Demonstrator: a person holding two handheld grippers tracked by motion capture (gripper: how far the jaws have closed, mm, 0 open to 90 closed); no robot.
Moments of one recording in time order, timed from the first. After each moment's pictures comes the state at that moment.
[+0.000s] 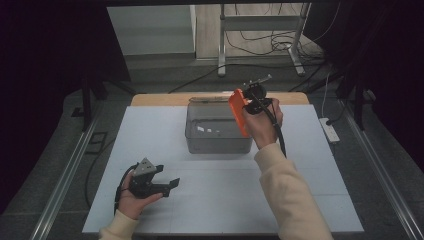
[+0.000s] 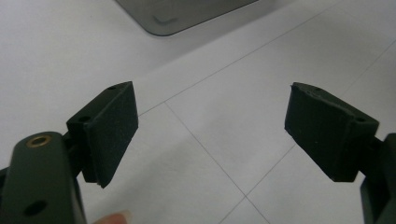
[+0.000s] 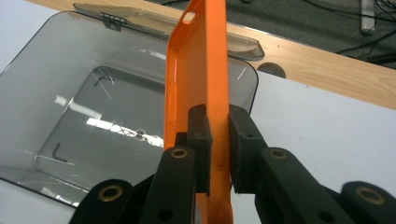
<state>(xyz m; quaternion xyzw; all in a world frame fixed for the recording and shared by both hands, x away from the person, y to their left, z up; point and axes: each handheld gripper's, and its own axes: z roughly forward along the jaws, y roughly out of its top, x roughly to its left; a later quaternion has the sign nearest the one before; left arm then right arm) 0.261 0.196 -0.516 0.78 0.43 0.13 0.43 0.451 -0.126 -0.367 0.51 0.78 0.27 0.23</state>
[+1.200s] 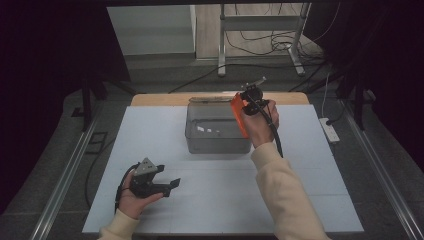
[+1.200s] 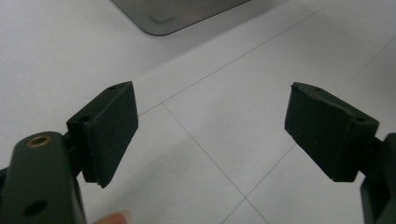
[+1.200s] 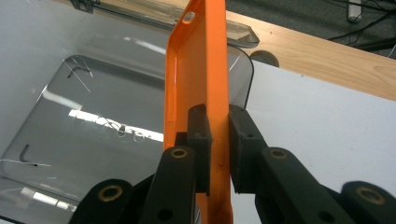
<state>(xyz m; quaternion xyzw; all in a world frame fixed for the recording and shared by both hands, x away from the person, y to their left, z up) 0.262 0.196 -0.516 0.79 0.42 0.12 0.43 0.464 -0.121 -0.386 0.52 0.78 0.24 0.24</state>
